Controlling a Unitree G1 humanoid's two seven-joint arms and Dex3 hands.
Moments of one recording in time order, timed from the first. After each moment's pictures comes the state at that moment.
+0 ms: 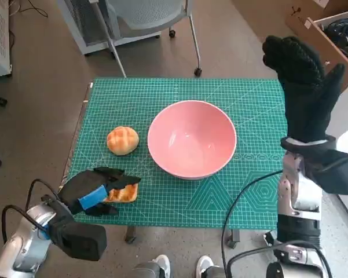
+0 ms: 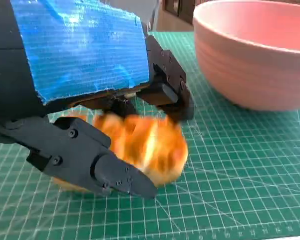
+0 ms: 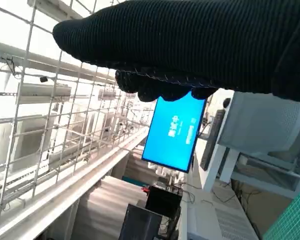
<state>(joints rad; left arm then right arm) 0.01 0.72 -0.06 -0.07 0.53 -0.33 -0.34 -0.63 -0.15 -0.18 0.28 0.24 -0.43 0.29</state>
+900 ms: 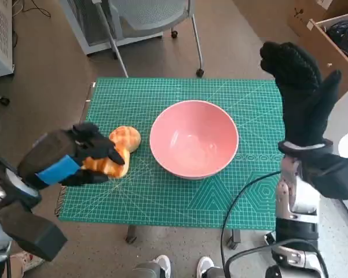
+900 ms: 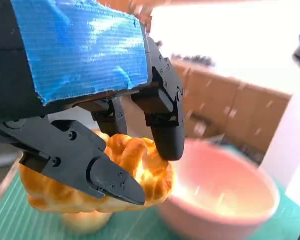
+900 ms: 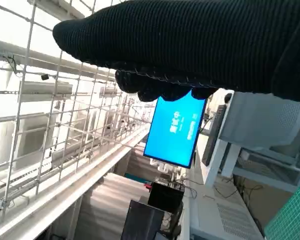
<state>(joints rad) -0.22 0.78 0.14 -0.20 0.20 -0.42 -0.42 -0.60 -0.14 -0.18 0.27 0.25 -0.44 0.29</state>
